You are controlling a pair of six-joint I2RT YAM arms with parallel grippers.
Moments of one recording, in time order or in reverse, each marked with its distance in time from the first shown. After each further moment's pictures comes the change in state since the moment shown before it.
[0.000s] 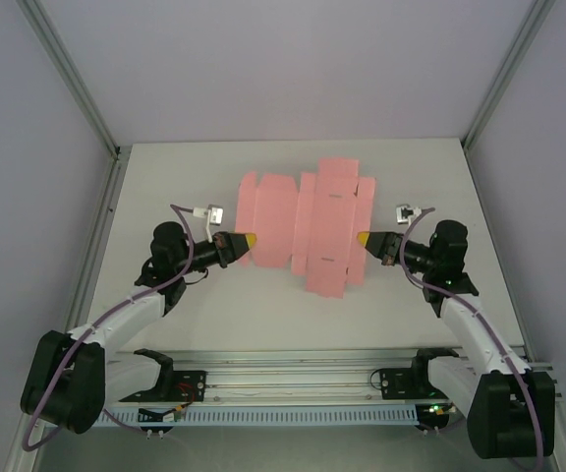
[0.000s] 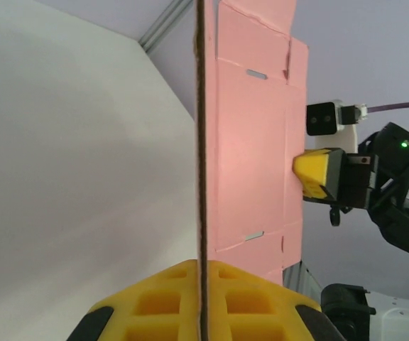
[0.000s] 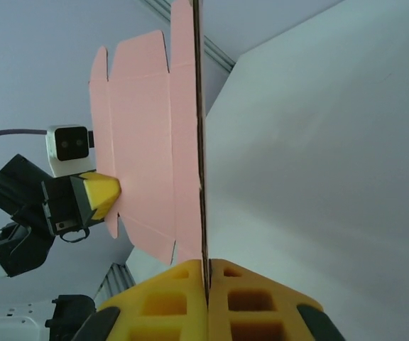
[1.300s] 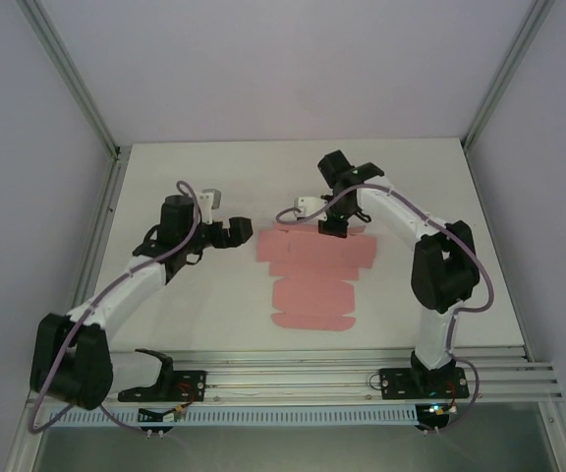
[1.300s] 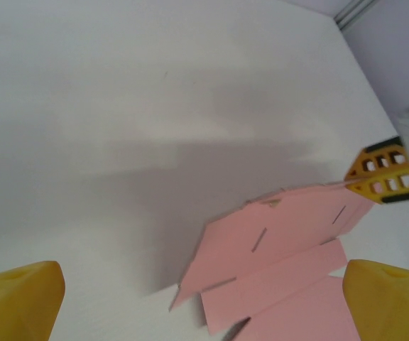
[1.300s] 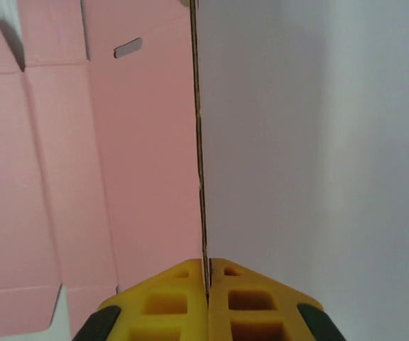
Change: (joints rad) left arm 0.030 0.142 0.310 -0.590 -0.391 0.309; right arm 0.476 0.932 1.132 -1.205 0.820 -1.646
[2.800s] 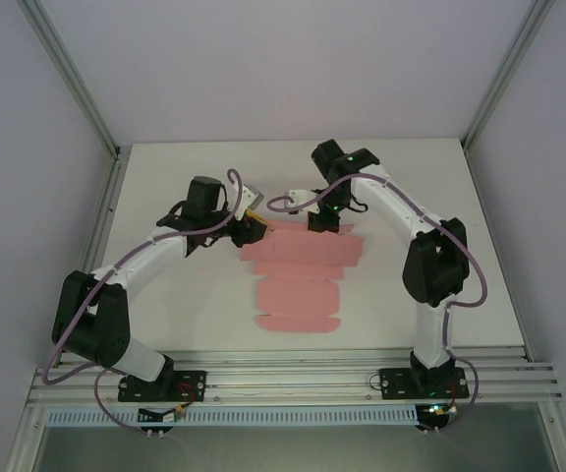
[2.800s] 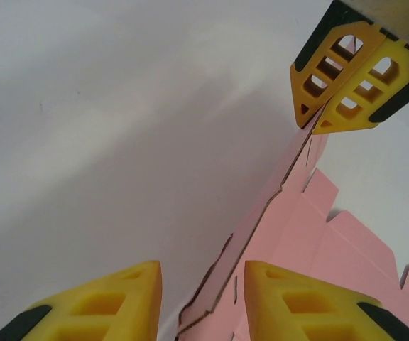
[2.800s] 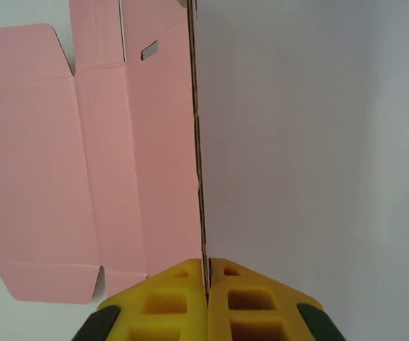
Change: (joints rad) left arm -0.097 0.219 0.233 -0.137 0.176 0.563; right arm 0.009 0.085 0.230 -0.220 -0.176 -0.014
